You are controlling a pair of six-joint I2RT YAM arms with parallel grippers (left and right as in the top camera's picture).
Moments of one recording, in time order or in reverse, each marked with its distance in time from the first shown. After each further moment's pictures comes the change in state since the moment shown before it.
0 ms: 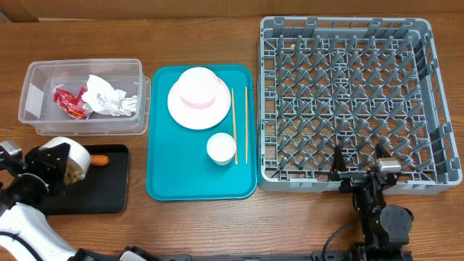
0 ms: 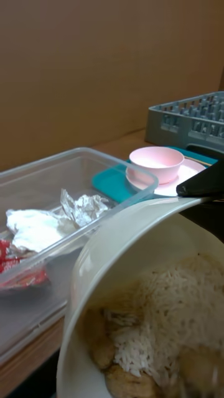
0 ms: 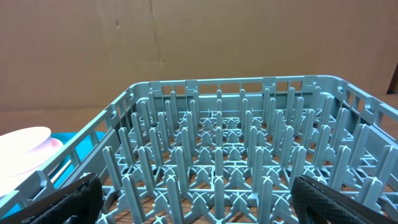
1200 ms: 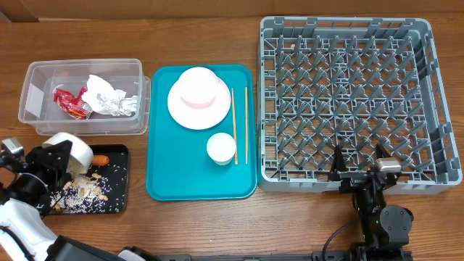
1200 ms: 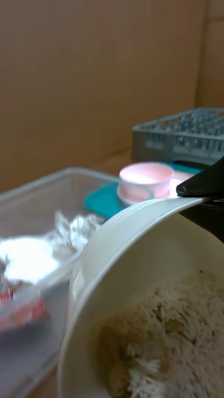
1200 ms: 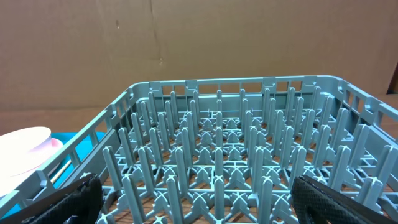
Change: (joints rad) left arm 0.022 0.098 -0.002 0.035 0.151 0.102; right arm 0.000 0.000 0.000 0.000 0.000 0.000
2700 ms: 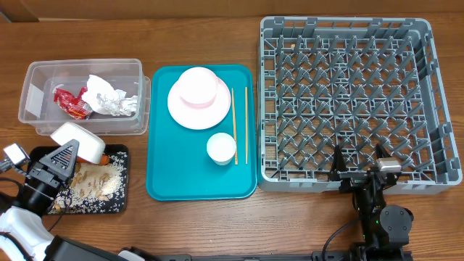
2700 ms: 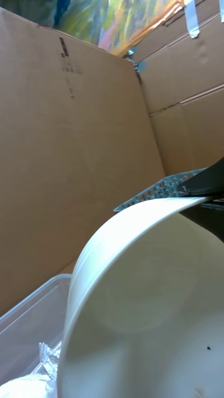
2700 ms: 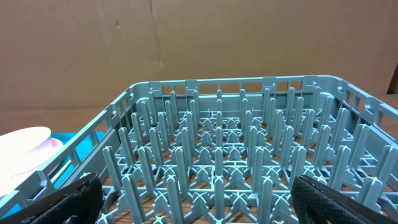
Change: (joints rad) left arm 0.055 0.000 -0.066 -0.115 0.449 0.276; right arm 0.000 0.000 0.000 0.000 0.000 0.000
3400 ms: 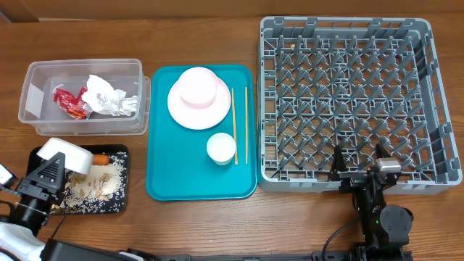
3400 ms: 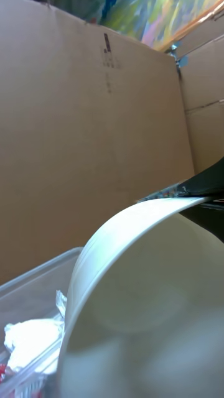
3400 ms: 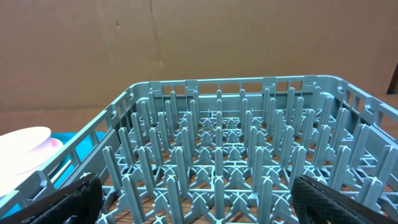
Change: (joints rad) left arm 0.151 0.000 -0.002 -0.141 -0.028 0.057; right arm 0.000 0.000 0.000 -0.001 0.000 0.000
